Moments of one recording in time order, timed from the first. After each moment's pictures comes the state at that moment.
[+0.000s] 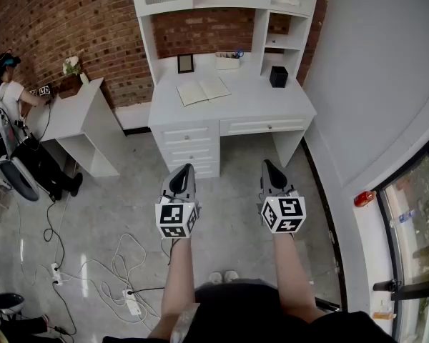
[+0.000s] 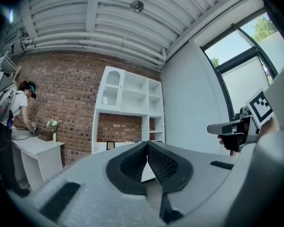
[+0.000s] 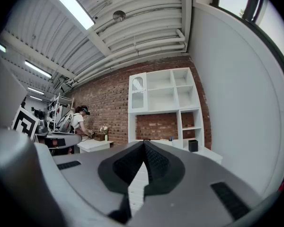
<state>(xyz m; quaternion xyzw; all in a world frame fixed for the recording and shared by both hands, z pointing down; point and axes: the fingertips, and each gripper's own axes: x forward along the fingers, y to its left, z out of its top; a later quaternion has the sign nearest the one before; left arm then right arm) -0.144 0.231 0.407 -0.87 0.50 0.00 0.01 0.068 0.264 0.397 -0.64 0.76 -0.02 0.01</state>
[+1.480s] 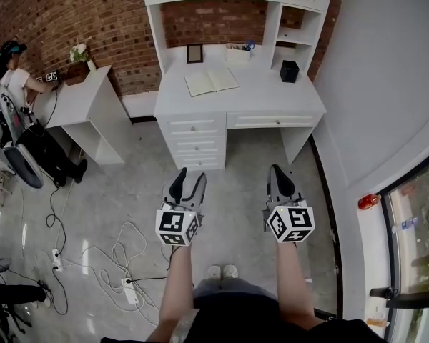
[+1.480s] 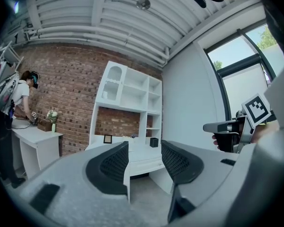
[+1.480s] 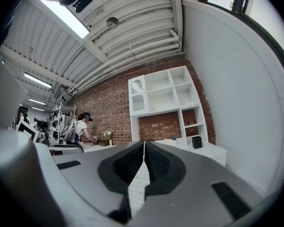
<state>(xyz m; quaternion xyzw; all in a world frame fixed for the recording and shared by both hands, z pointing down) -0.137 0.258 0.427 -0.87 0.49 0.00 -0.03 0.076 0.281 0.401 -0.63 0.78 -0.04 0.05</state>
